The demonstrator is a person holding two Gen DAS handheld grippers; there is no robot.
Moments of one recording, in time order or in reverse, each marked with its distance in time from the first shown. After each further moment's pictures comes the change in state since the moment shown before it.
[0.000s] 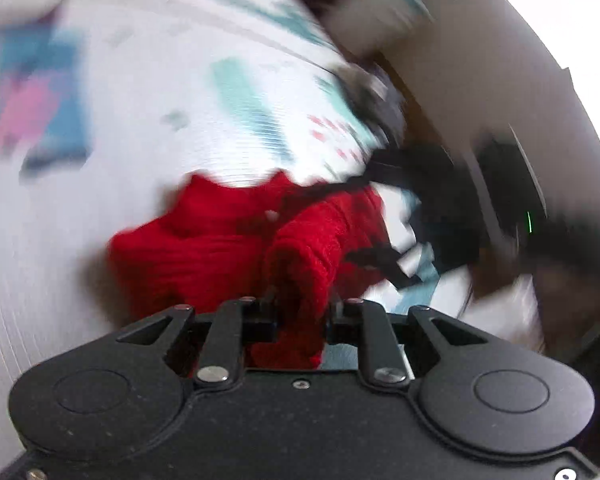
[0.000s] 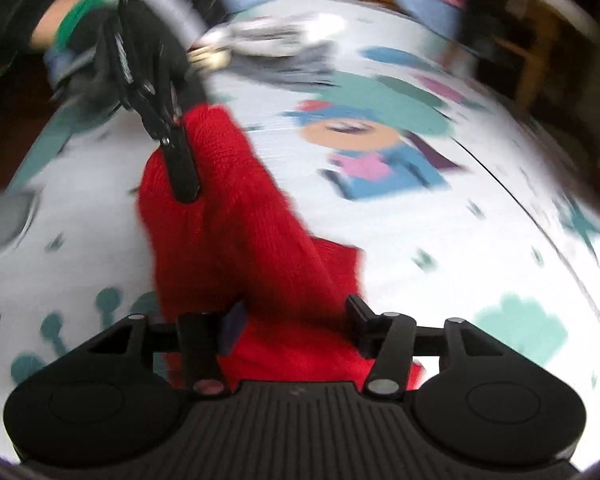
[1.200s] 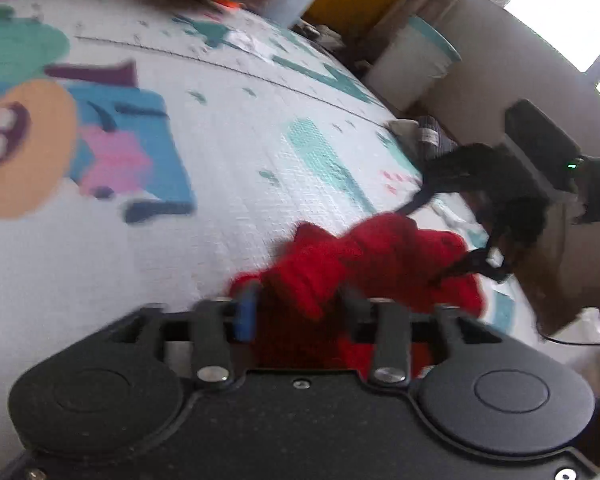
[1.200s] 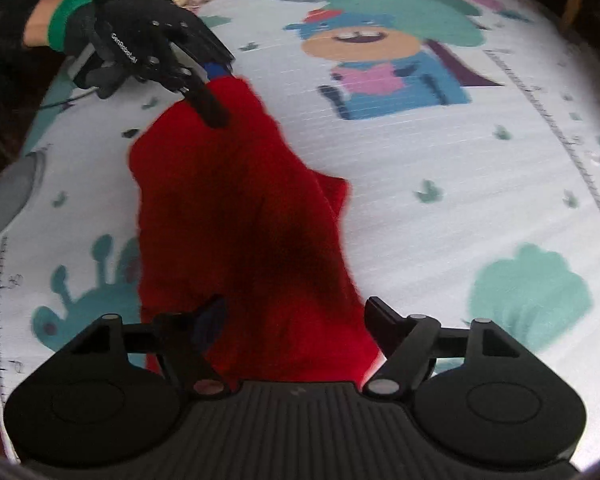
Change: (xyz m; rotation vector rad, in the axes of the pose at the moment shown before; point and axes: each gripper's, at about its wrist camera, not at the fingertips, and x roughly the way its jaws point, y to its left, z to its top) left arm -0.013 0.000 -0.012 0.298 -0.247 0.221; right arm 0.019 -0.041 0.024 -0.031 0.324 0.148
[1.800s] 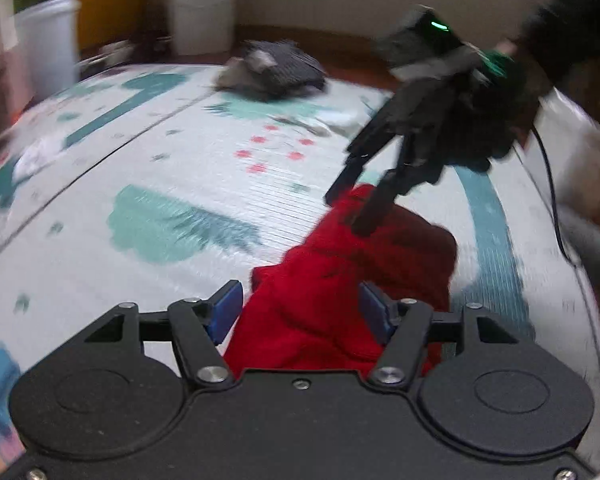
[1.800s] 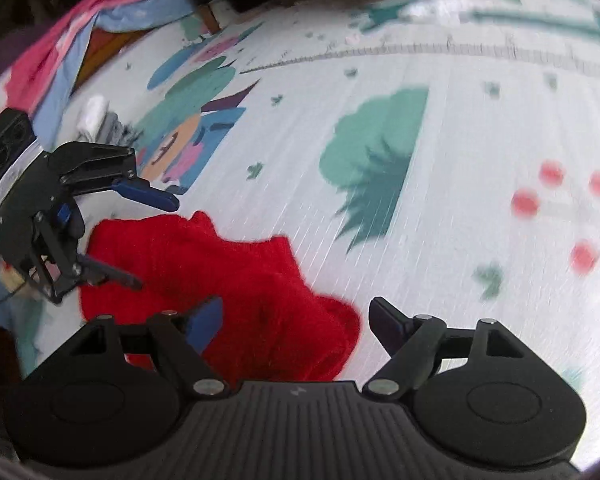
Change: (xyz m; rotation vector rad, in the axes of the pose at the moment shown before) left arm 0.112 -0.129 0.054 0.835 0.245 -0.206; right arm -0.020 -0.024 -0.136 0.860 -0.370 -0.023
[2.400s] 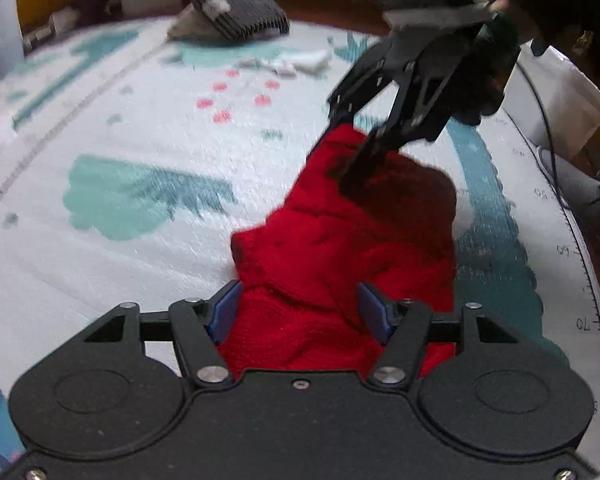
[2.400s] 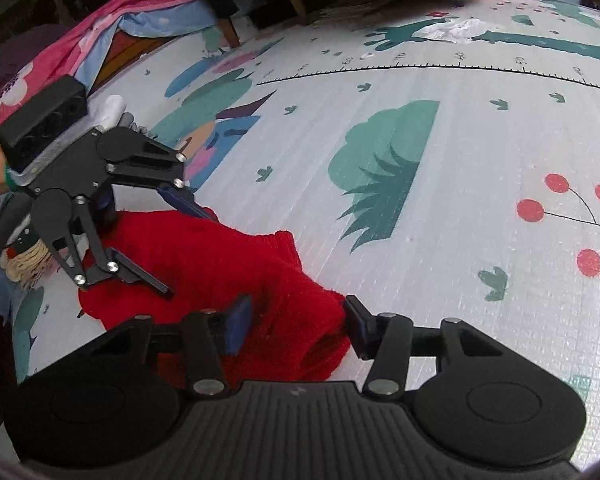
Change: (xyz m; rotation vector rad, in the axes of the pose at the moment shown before) left arm 0.016 0.017 -0.007 0.011 0.107 -0.103; right arm 0.000 0.002 -0.012 -0.071 -0.081 0.003
